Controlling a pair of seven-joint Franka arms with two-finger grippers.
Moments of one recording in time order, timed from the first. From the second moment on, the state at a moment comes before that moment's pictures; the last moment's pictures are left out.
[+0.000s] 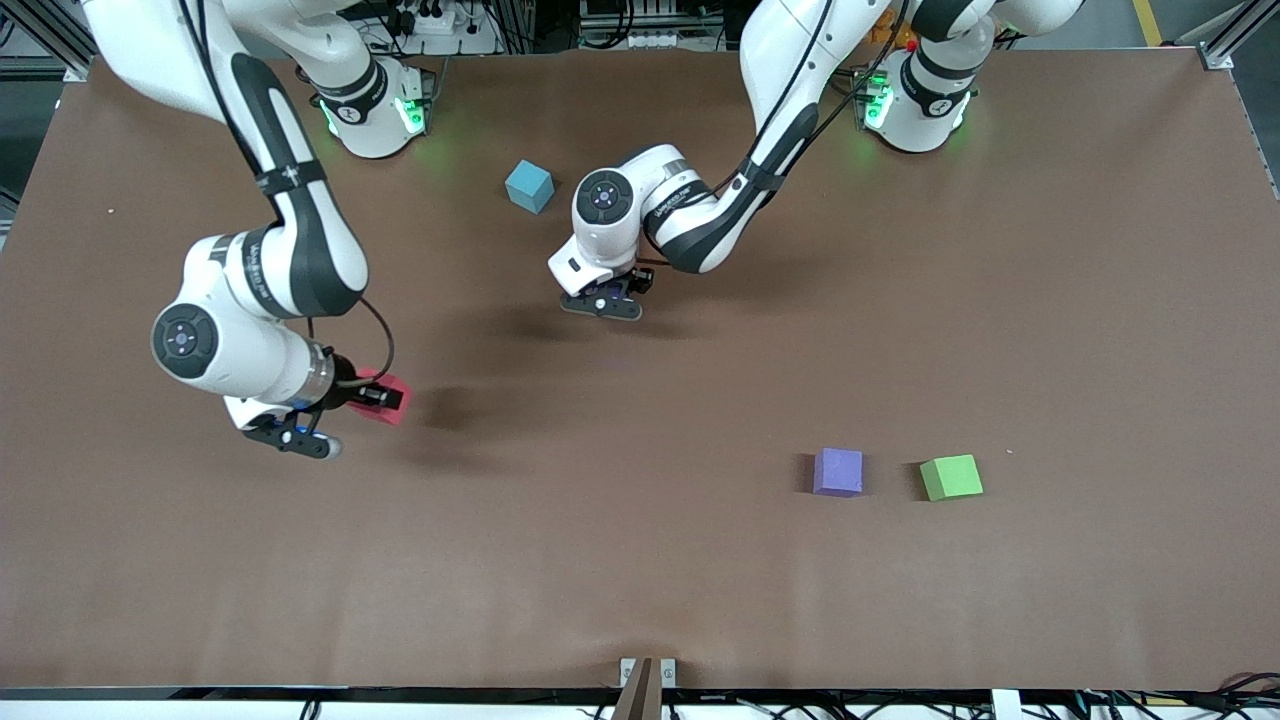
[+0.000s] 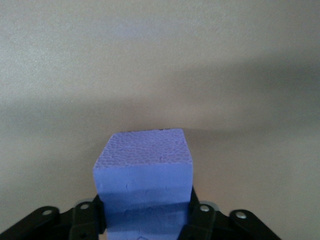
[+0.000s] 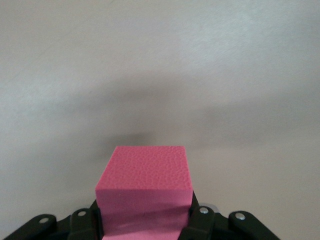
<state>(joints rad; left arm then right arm) -0.82 0.76 -0.20 -1.58 0.00 2.28 -0.80 0.31 0.39 -0.13 -1.84 0.21 2.11 0.31</state>
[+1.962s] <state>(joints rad) -0.20 0.21 -0.13 -1.55 0.01 1.80 -0.40 0.81 0.53 -0.08 -1.89 0.22 2.47 0.65</state>
